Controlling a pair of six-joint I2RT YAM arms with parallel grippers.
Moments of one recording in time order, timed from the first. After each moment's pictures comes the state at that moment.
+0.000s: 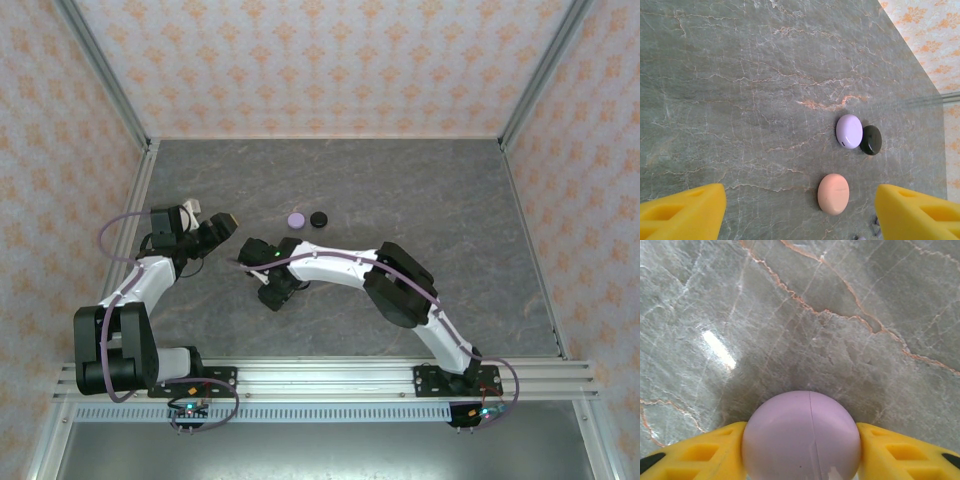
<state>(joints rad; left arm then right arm) 0.18 1.30 0.64 -0.10 0.52 -0.59 1.10 2.21 1.73 -0.87 0.01 0.12</state>
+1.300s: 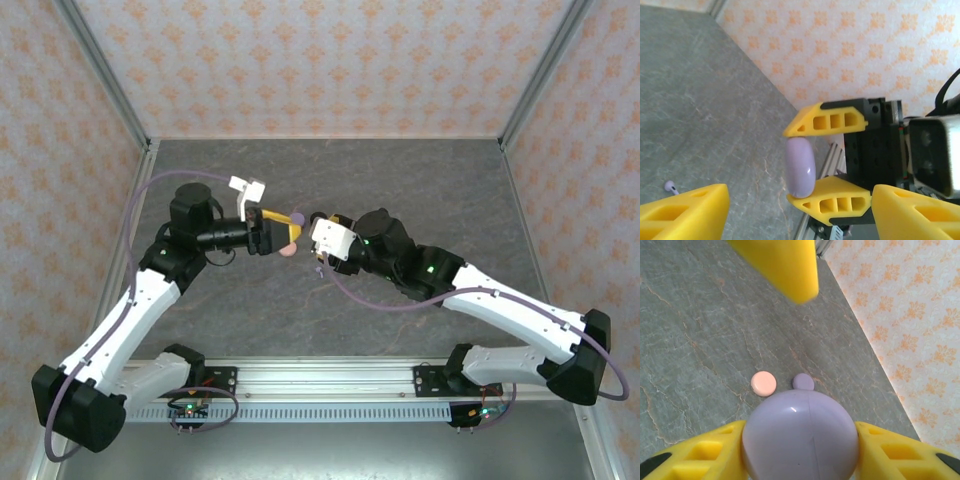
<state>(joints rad) -0.32 1.03 0.90 -0.19 0.89 -0.49 0.97 1.15 1.07 -0.39 0.13 -0.55</state>
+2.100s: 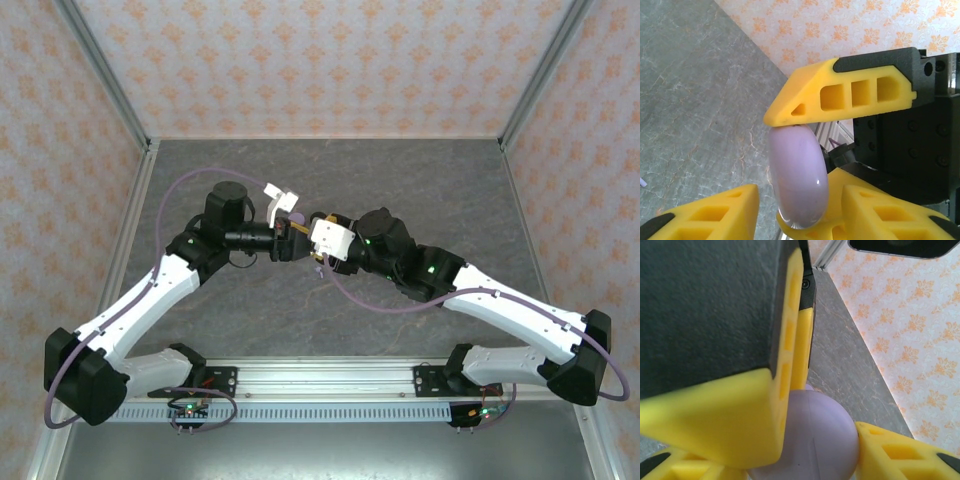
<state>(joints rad) -0.46 1.16 0.95 -0.23 0.88 -0.42 0.97 1.15 1.07 -0.37 0.09 -0.57</state>
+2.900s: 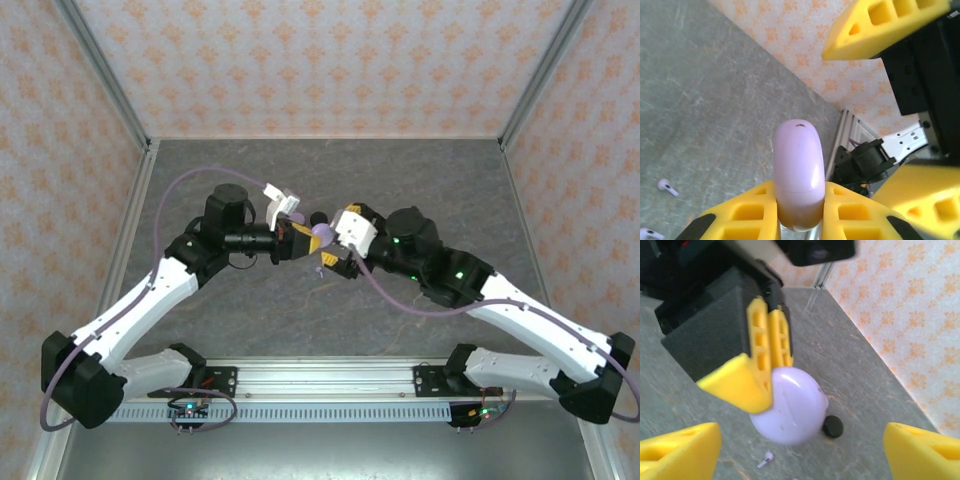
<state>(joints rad) -0.49 1.12 0.95 -0.25 0.78 -0.28 0.89 0.99 1.04 -0.40 -0.06 -0.38</state>
